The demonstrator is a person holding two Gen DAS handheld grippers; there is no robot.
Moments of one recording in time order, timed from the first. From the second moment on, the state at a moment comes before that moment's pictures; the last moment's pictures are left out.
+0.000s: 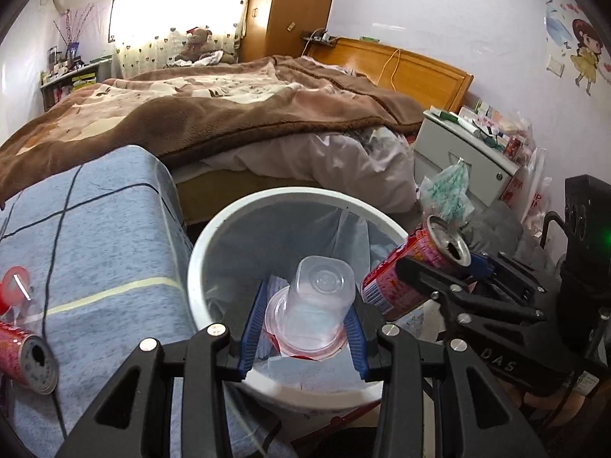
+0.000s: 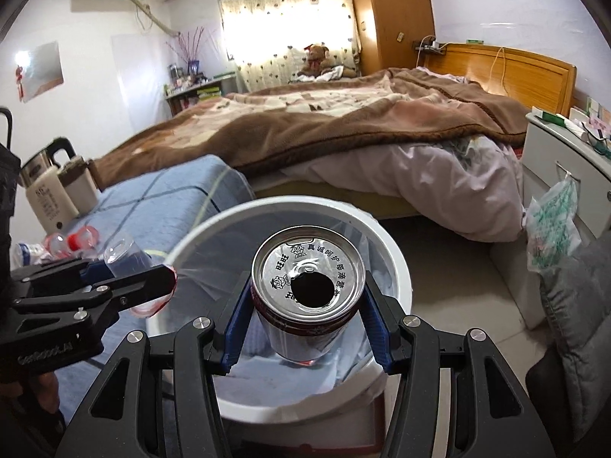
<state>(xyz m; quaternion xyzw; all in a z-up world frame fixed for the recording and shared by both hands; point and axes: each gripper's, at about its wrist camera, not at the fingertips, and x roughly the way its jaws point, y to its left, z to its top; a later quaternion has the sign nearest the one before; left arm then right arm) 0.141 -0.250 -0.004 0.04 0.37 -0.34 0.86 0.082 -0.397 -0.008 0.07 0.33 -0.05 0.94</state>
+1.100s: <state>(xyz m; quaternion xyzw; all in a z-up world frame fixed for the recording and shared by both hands) 0.127 -0.150 0.012 -0.02 0.35 -0.26 0.90 0.063 -0.355 0.012 0.09 0.30 -0.04 0.95</state>
